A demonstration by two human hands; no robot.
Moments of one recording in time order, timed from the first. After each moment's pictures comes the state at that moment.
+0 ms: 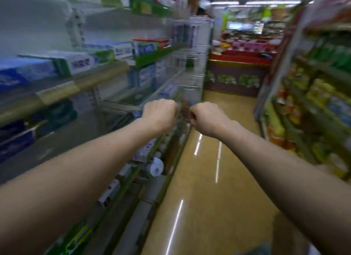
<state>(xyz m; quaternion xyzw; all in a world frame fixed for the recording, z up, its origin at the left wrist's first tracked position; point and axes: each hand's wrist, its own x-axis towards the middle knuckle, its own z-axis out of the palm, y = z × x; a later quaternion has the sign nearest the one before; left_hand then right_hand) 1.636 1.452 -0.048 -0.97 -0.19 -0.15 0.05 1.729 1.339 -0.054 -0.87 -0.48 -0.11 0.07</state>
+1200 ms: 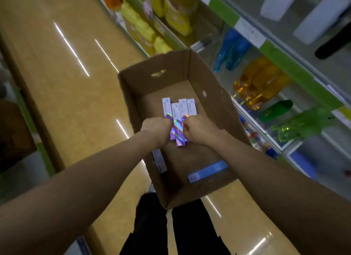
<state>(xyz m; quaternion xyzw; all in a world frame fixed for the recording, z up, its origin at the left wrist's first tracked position) 1.807 0.953 -0.387 -0.92 0.29 0.26 0.08 1.769 0.818 -0.392 -0.95 0.01 0.27 0.16</state>
